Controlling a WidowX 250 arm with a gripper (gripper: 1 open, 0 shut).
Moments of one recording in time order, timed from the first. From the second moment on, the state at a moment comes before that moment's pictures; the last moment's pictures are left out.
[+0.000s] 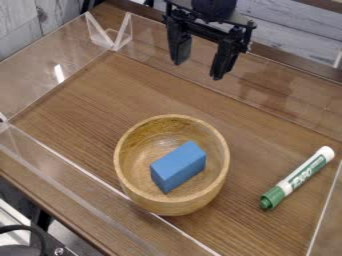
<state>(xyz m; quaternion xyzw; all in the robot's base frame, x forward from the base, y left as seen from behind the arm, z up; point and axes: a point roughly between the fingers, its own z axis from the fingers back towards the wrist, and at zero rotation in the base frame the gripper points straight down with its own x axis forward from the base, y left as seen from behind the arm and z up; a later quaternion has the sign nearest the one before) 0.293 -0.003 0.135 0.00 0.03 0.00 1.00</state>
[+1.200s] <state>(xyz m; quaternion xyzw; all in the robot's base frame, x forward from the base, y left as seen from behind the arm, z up) 0.276 -0.112 0.095 -0.02 0.01 -0.08 1.00</state>
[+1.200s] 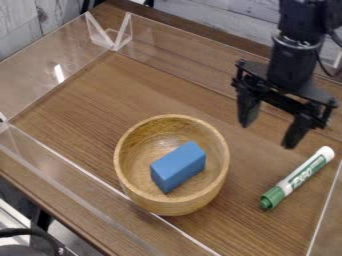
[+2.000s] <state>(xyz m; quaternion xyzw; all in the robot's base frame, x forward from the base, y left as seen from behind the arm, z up) 0.283 -0.138 0.063 -0.04 -0.02 -0.10 0.99</state>
